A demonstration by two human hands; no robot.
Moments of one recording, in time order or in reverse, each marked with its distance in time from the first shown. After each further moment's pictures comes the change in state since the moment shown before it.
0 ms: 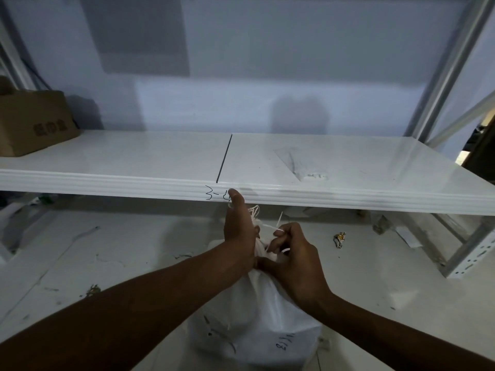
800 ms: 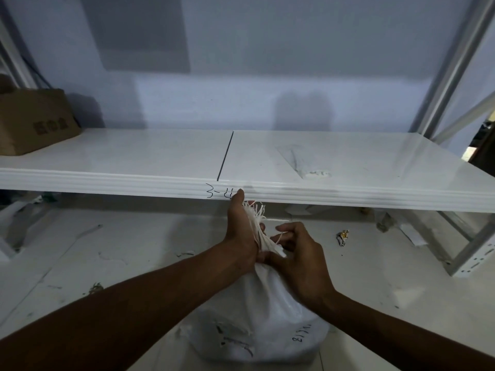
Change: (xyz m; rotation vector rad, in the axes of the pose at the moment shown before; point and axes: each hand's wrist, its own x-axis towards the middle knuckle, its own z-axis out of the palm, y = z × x) left_hand -0.022 0.013 -0.002 -0.242 -0.221 -0.209; right_hand 0.005 0.012 -0.002 0.057 0.043 0.027
